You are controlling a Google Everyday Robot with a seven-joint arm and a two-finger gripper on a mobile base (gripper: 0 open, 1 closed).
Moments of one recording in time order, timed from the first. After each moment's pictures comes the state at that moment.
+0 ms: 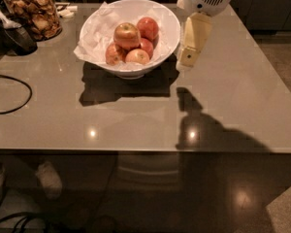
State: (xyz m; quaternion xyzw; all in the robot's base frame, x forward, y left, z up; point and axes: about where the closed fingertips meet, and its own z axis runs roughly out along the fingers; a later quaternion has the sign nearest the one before) arm 0.561 -0.086 0.999 -0.66 0.72 0.00 0.20
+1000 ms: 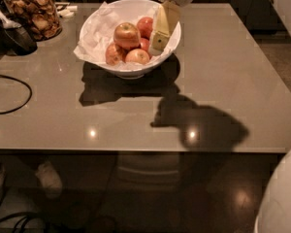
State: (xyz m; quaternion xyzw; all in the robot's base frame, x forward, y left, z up) arm 0.619 -0.037 0.997 -0.65 0.72 0.03 0.22
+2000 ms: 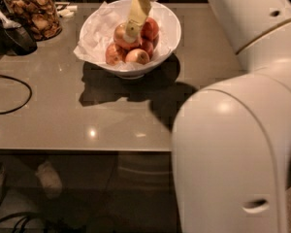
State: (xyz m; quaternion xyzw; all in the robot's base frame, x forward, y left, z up) arm 0.695 0.007 0.984 -0.61 0.76 0.04 0.22
